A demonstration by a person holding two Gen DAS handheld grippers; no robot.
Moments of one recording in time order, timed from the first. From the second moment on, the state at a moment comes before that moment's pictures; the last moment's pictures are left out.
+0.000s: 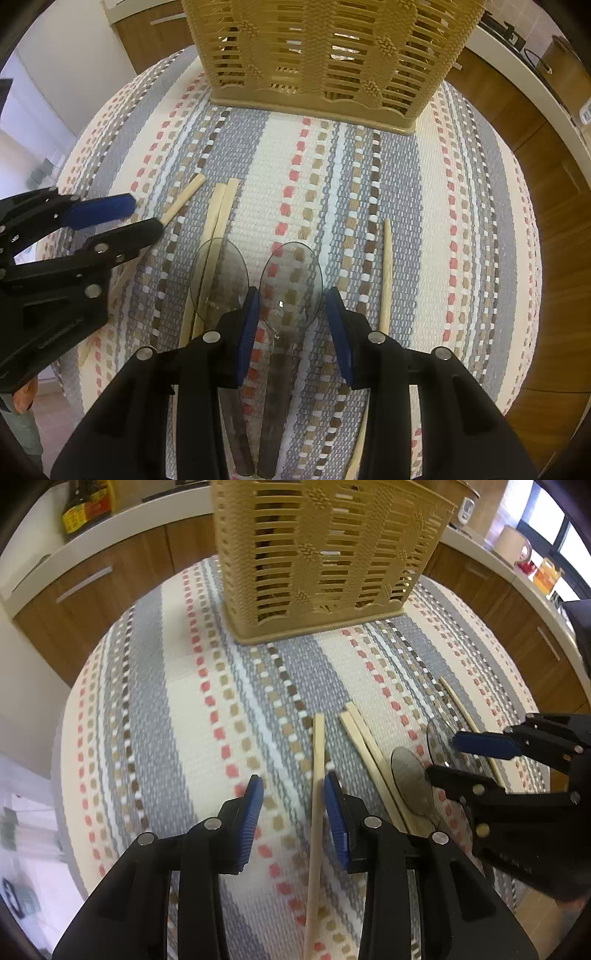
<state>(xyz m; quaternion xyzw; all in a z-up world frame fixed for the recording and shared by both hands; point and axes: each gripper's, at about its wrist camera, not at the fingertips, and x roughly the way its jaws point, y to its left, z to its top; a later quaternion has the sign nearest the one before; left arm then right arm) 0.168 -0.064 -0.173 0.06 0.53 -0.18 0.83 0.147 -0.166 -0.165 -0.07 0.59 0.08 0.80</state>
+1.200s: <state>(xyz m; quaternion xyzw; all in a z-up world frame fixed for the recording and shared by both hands) 0.145 -0.021 -0.019 -0.10 0.27 -0.20 0.94 0.116 -0.212 -0.023 0.00 0.38 0.10 0.92</state>
